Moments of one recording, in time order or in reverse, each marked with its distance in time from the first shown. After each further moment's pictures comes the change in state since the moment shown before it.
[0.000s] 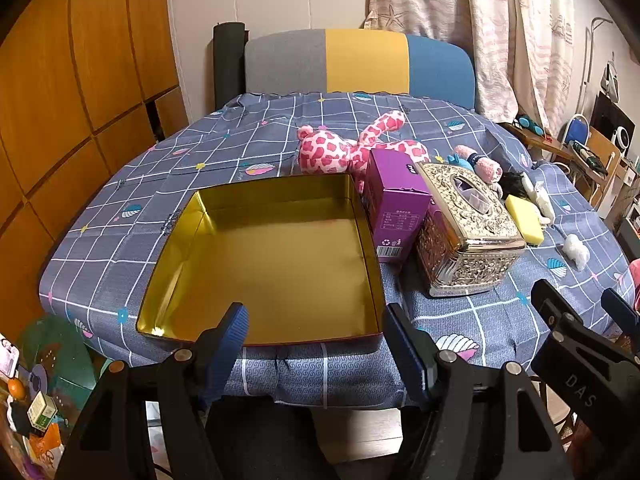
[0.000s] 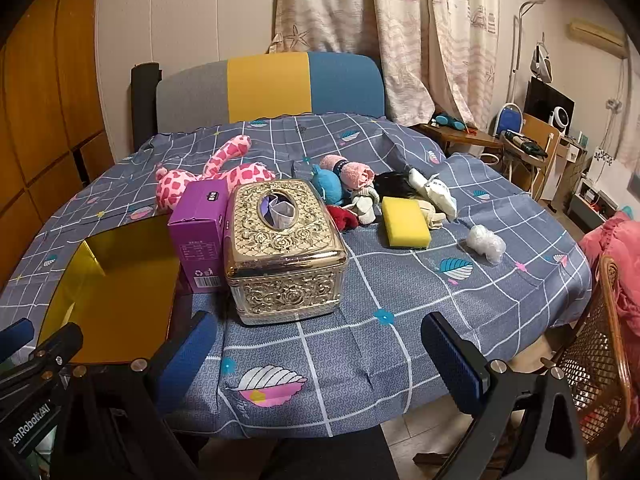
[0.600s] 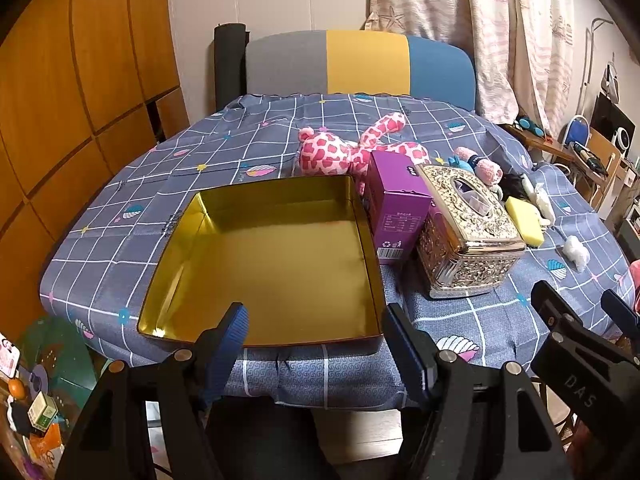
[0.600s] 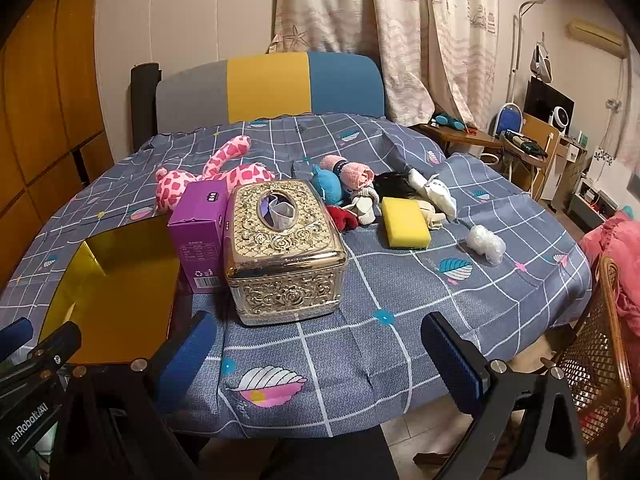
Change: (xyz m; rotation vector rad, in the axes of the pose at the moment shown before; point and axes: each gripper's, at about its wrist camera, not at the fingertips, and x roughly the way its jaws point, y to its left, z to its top) left arm -0.001 0.001 0.001 0.000 -0.005 0.002; right arm 0.000 0.000 0.001 0.002 -0.003 0.002
